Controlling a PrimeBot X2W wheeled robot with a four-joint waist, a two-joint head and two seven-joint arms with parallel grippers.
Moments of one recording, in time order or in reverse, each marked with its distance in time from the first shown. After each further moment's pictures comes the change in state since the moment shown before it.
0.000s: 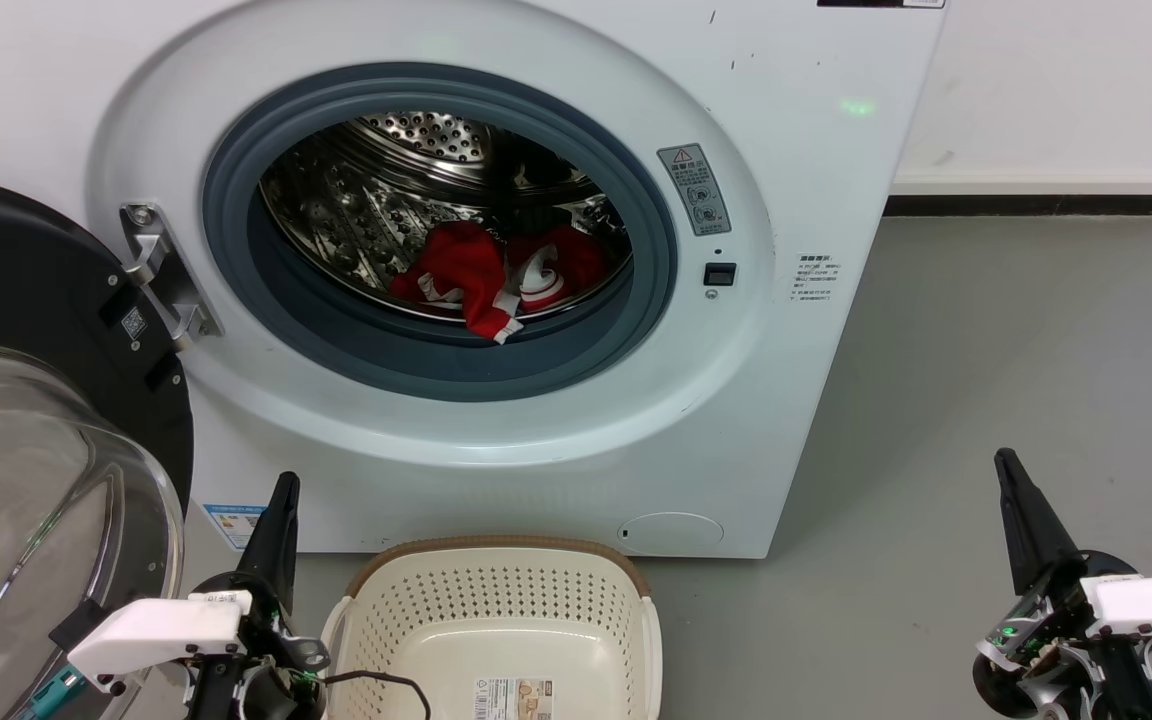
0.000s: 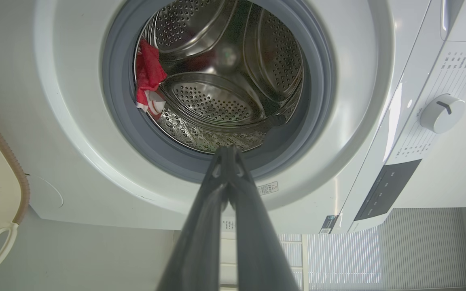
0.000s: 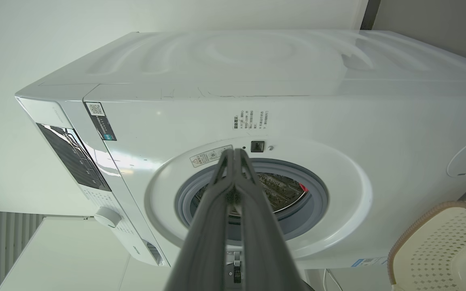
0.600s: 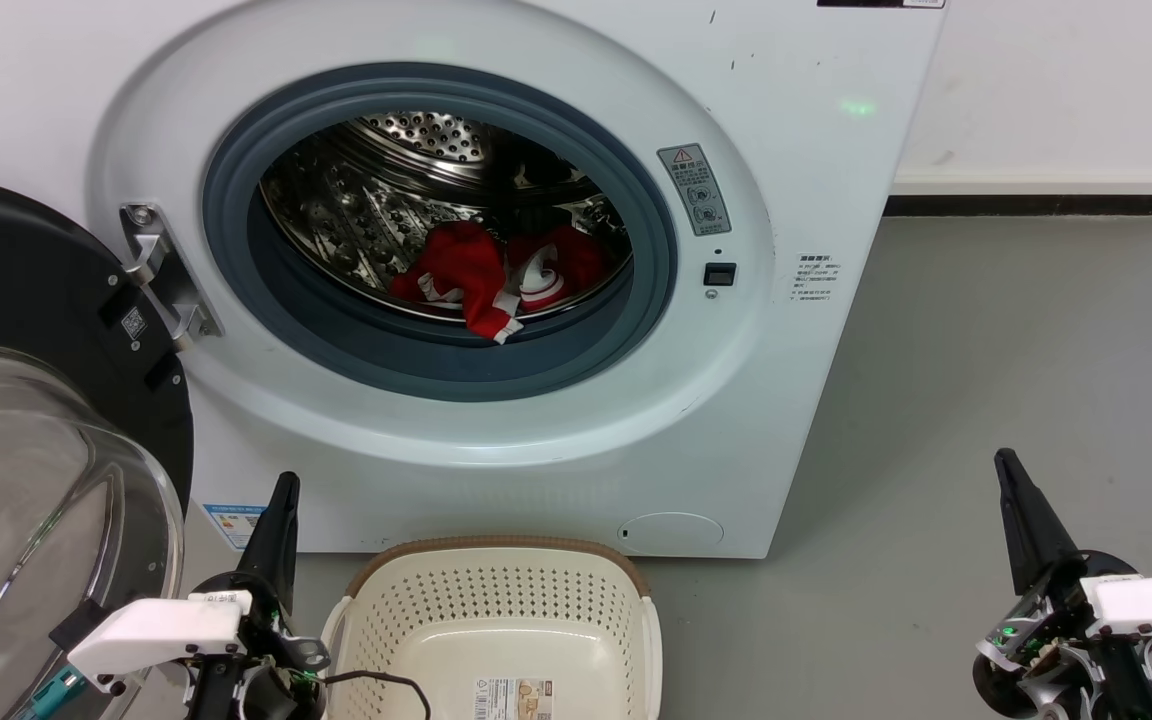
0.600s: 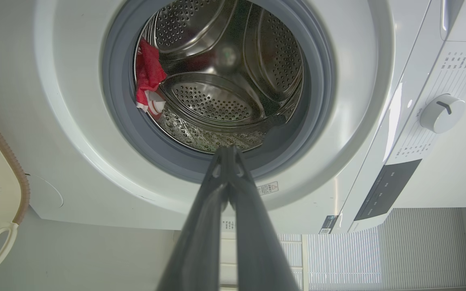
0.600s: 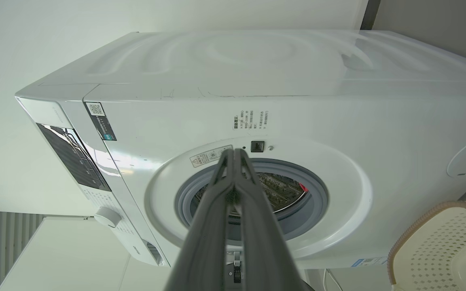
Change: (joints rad) left arm 0.000 0.000 0.000 0.000 0.000 0.000 0.000; right arm 0.000 0.000 0.000 0.000 0.000 0.000 0.000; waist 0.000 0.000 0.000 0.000
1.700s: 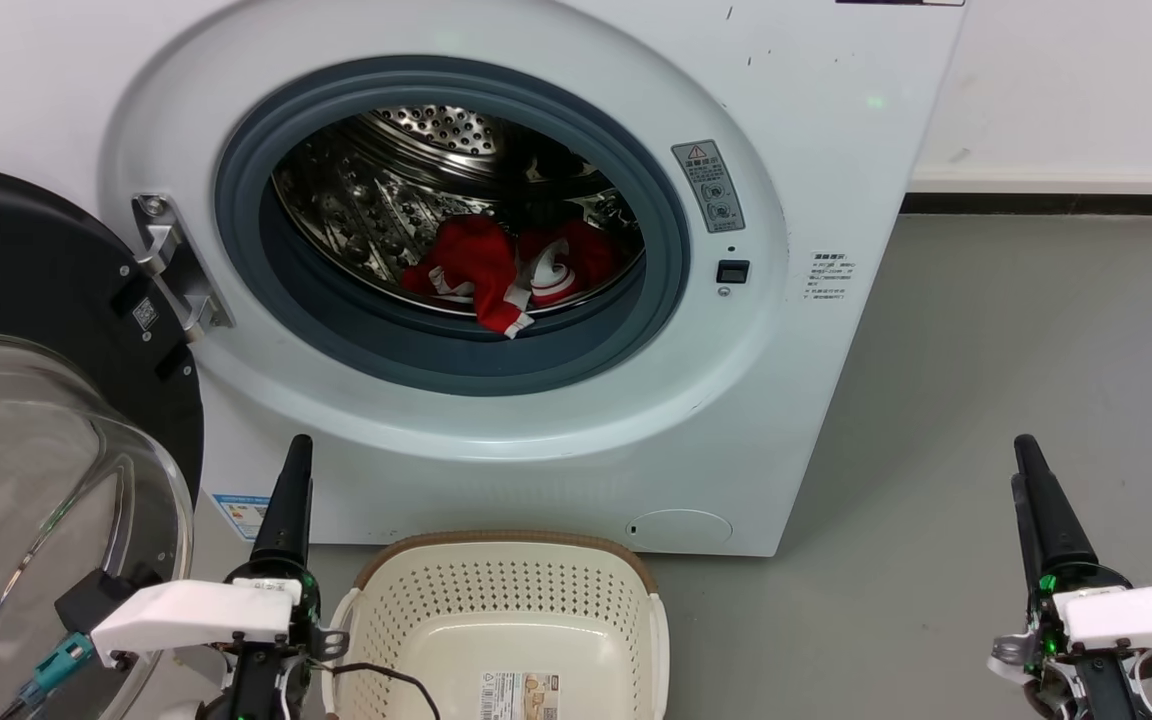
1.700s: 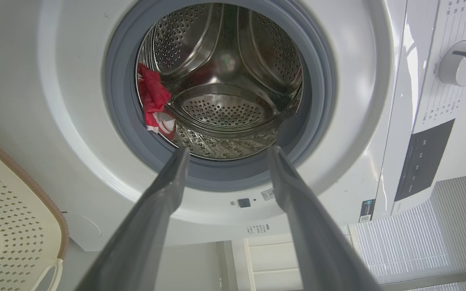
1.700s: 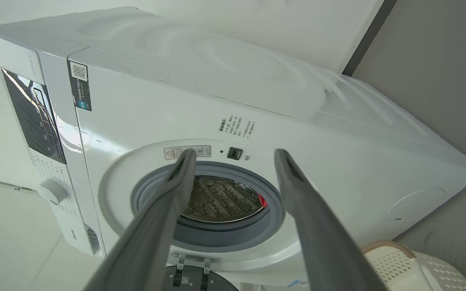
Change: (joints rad) left arm -0.002 -0.002 -0.058 -0.038 0.216 0.000 -0.097; right arm 0.046 0.002 0.014 -0.072 -0.271 0.000 -0.097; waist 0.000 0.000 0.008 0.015
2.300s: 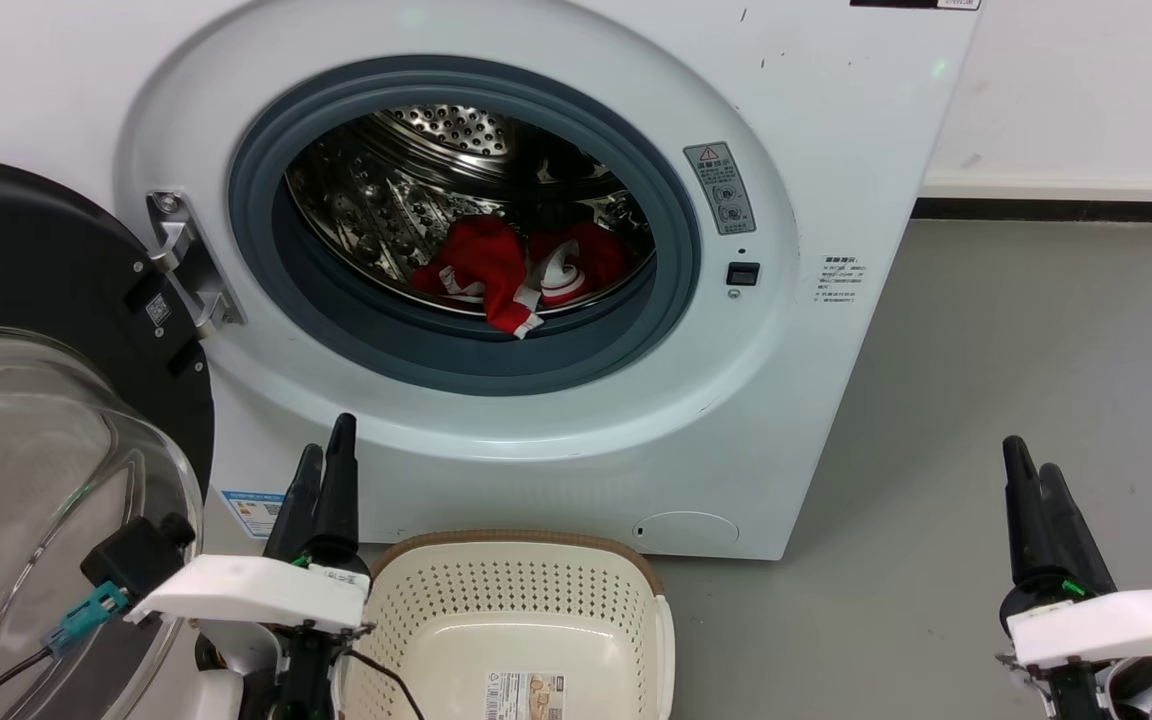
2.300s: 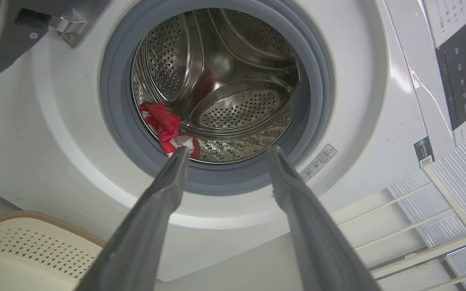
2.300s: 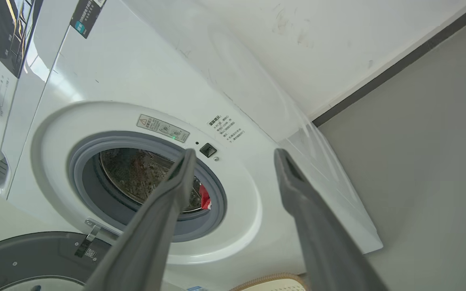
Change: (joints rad) left arm -0.024 0.005 -0.061 -0.022 0.418 0.000 -0.075; right arm 0.031 0.001 0.011 -0.084 -0.496 0.000 -0.074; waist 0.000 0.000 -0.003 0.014
